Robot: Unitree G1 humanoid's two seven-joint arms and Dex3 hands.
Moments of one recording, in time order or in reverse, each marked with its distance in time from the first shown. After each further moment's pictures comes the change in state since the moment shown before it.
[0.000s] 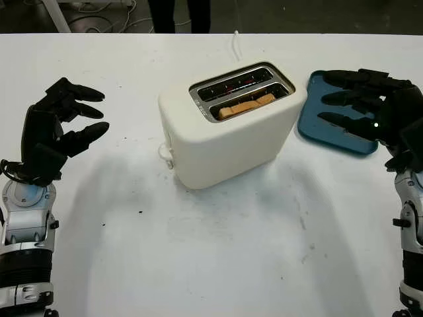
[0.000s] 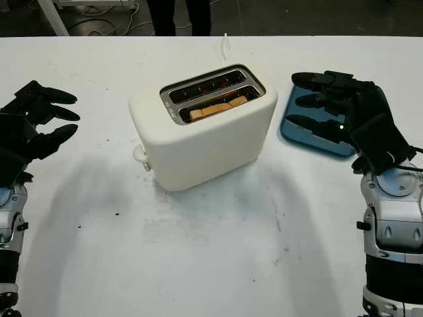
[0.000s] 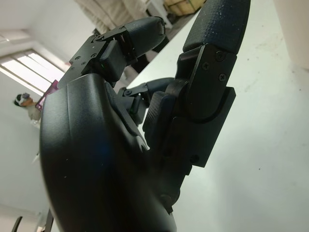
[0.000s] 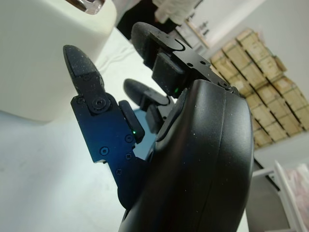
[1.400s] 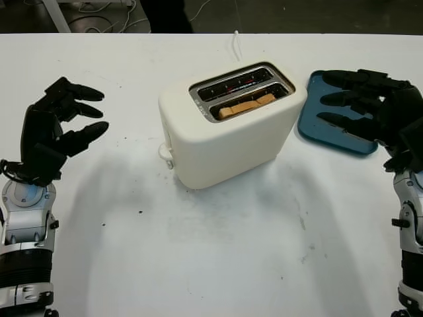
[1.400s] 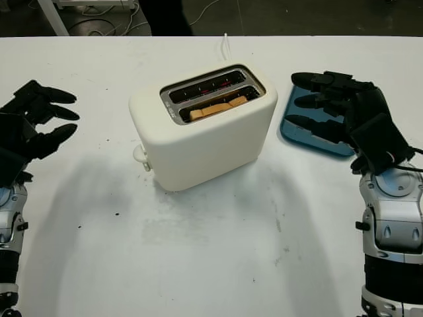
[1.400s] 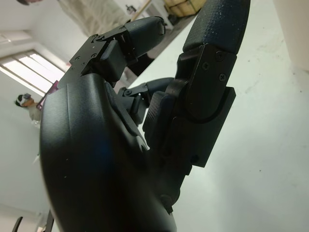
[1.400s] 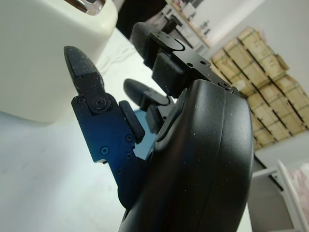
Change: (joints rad) left arm 0.000 -0.001 0.001 -0.005 -0.001 -0.001 0.002; right arm 0.000 0.005 0.000 0.000 0.007 0.000 0.000
